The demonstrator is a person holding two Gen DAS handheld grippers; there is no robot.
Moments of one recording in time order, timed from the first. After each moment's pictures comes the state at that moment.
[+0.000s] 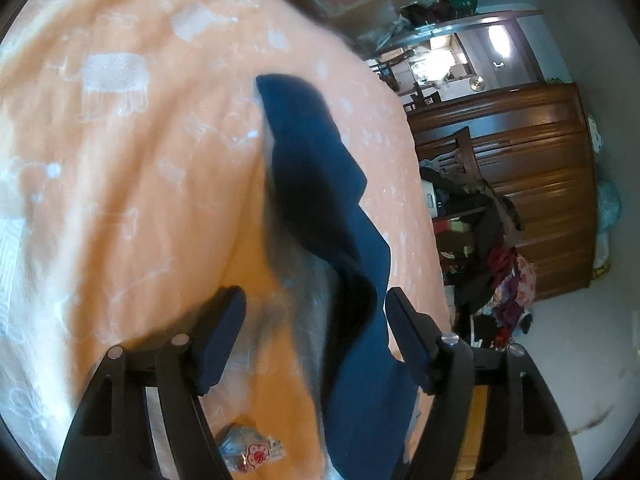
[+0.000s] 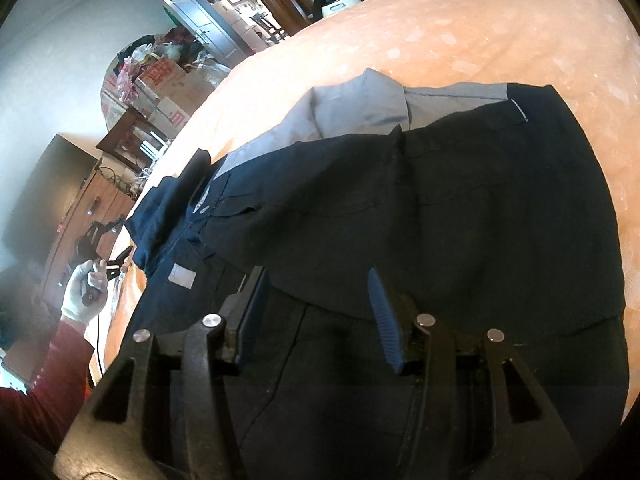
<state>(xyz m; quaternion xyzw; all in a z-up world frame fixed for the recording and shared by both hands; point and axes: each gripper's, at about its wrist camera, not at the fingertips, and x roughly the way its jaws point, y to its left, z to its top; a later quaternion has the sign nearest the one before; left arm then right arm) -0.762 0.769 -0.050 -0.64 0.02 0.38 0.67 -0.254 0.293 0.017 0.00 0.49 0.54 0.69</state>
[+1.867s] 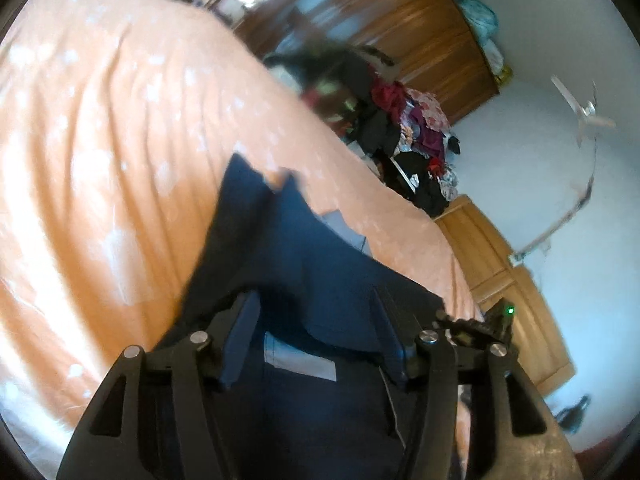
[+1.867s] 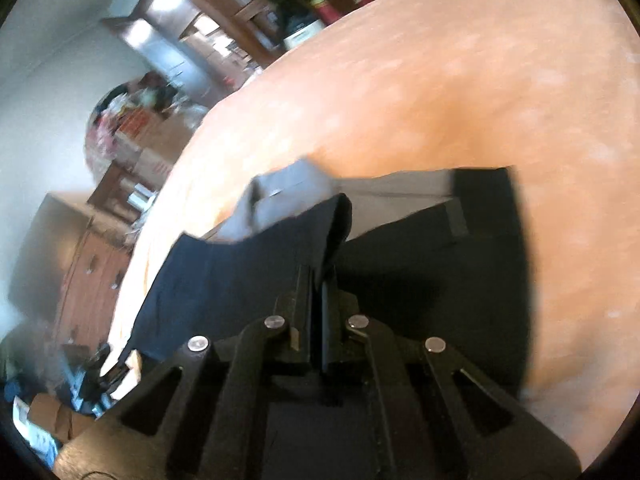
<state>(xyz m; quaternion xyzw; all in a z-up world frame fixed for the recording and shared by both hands) -0.589 0.549 -0.038 -0.44 0.11 0.18 0.87 -0.116 0.278 0.040 0.06 0.49 0.49 0.72</state>
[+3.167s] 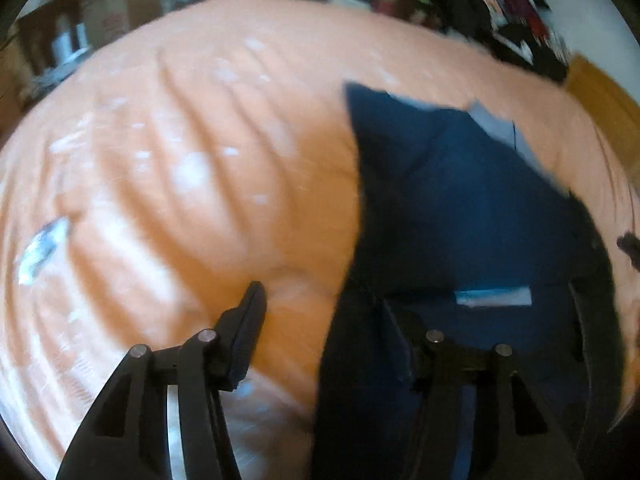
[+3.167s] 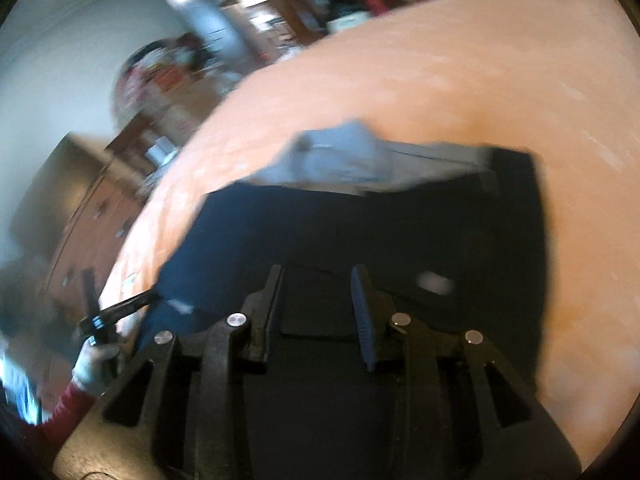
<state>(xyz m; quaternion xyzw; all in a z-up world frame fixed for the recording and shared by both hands) -0.584 0.580 -0.064 -0.30 0.37 0.36 0.80 -0.204 0.296 0.063 -0.02 0.46 0.58 0.68</state>
